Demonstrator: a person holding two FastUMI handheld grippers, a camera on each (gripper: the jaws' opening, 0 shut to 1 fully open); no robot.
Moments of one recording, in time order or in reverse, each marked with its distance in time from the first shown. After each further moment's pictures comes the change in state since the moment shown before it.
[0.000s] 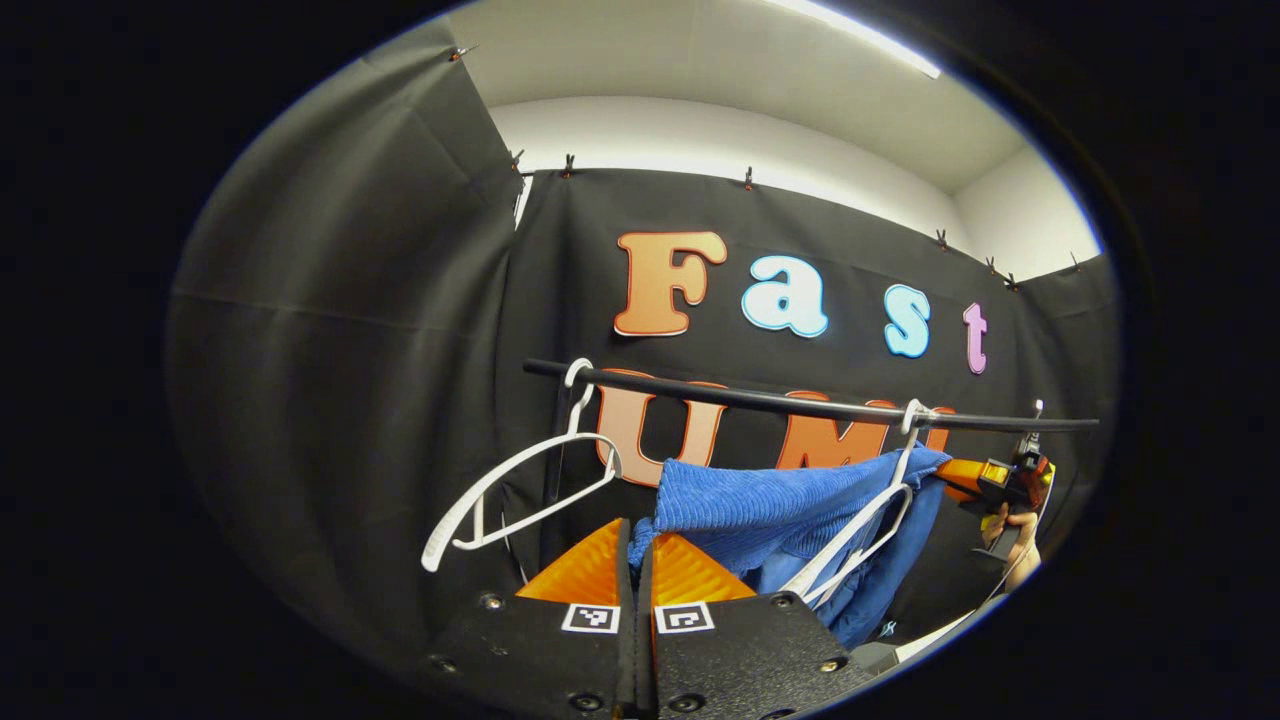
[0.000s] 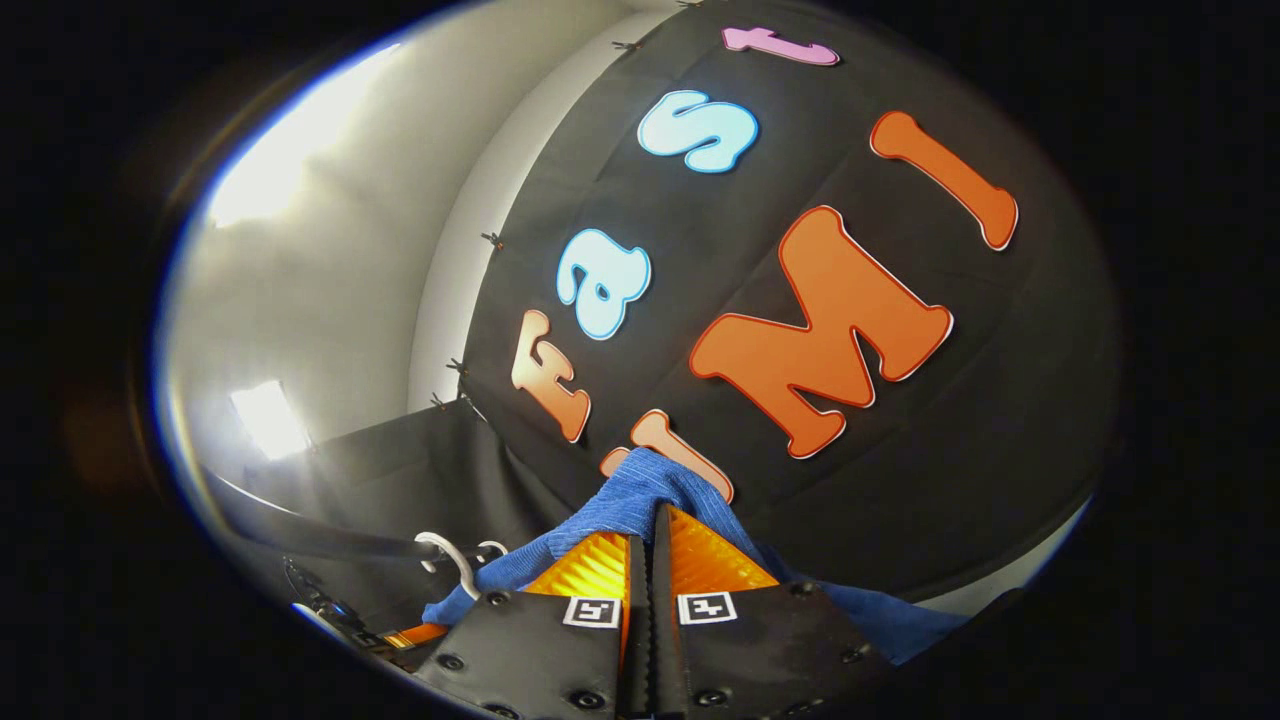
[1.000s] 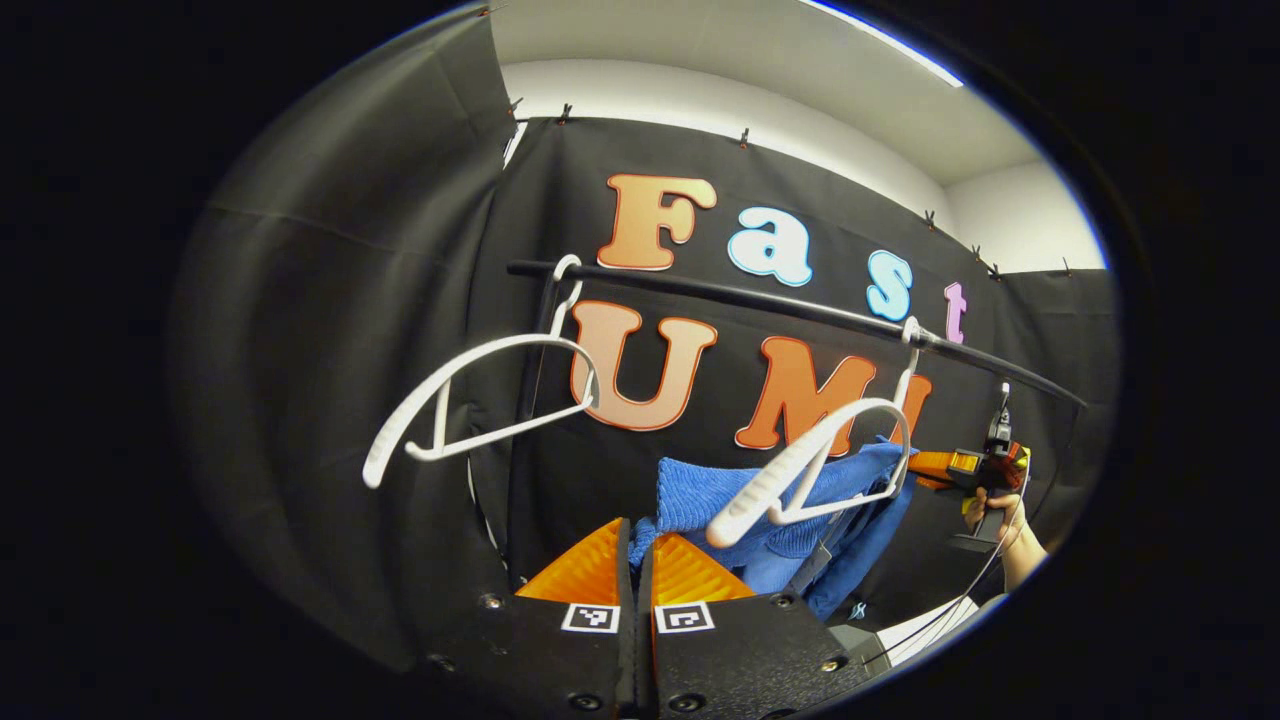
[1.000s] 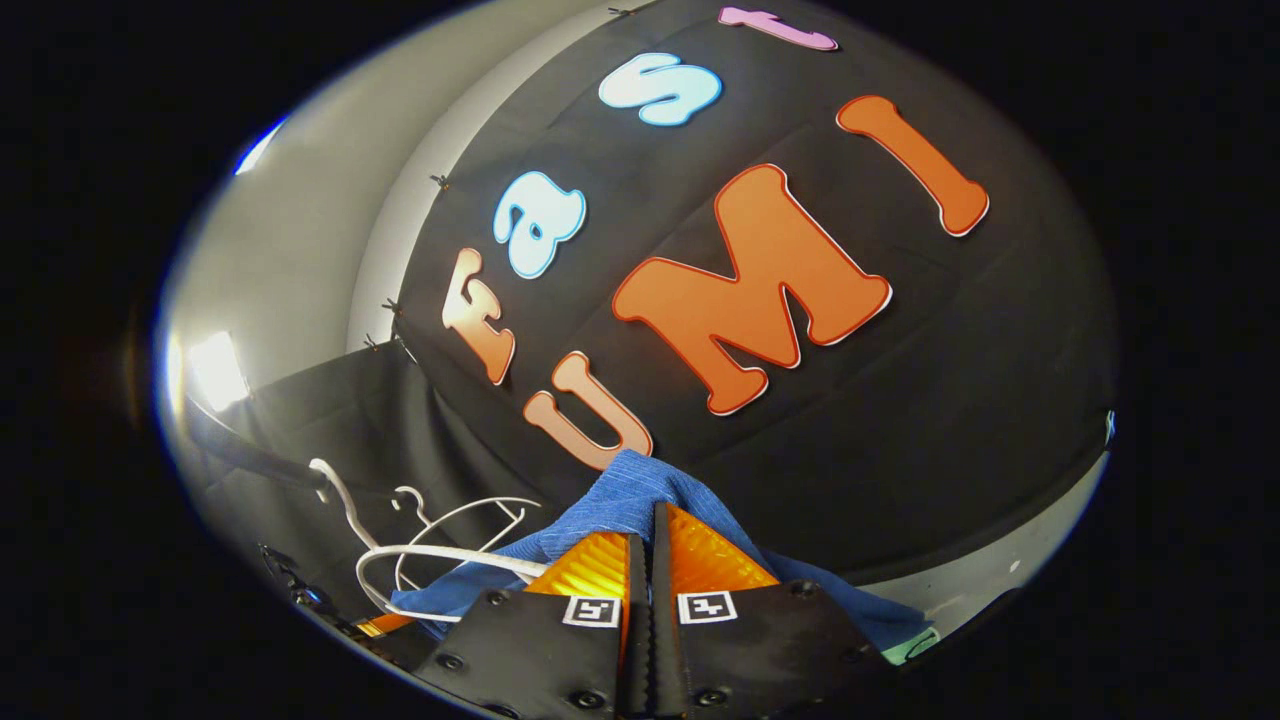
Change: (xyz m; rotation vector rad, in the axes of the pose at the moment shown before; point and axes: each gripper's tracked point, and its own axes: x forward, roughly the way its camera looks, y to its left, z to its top) left arm -0.002 -0.002 -0.085 -0.076 0.140 -0.072; right arm -0.013 -0.075 -0.043 -0.085 0.126 -0.182
